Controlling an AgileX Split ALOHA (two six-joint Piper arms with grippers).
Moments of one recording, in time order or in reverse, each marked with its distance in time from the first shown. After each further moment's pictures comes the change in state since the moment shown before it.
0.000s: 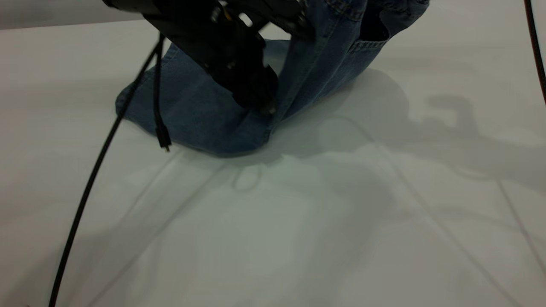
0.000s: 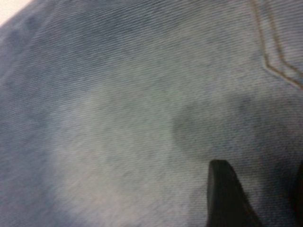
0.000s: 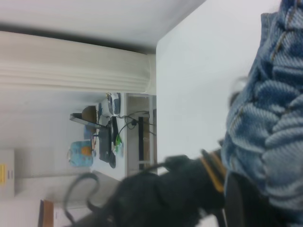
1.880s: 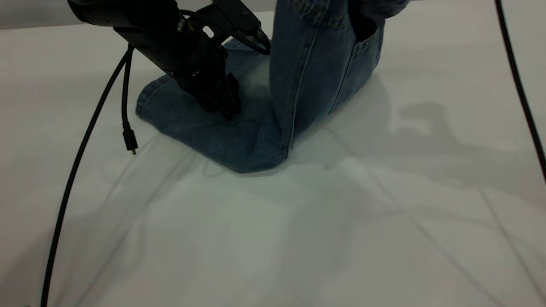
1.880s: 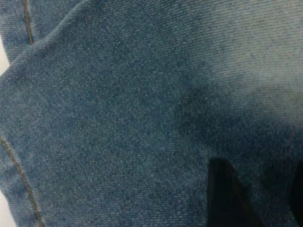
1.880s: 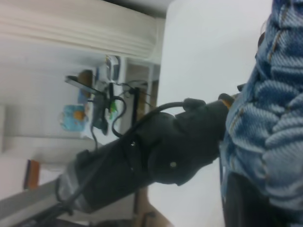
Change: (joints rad) left arm 0.103 0.075 -0.002 -0.003 -0.008 0.074; right arm 0.107 0.001 -0.017 -0.004 -0.019 -0.064
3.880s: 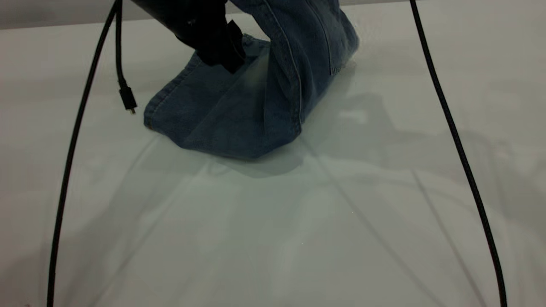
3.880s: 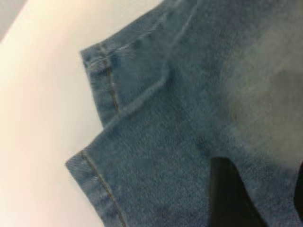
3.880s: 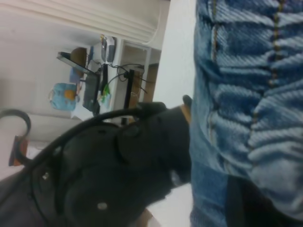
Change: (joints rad) left arm -0.008 -0.154 0.001 -0.021 0.020 0.005; right arm 0.143 0.172 -0.184 0.024 -0.080 -0.030
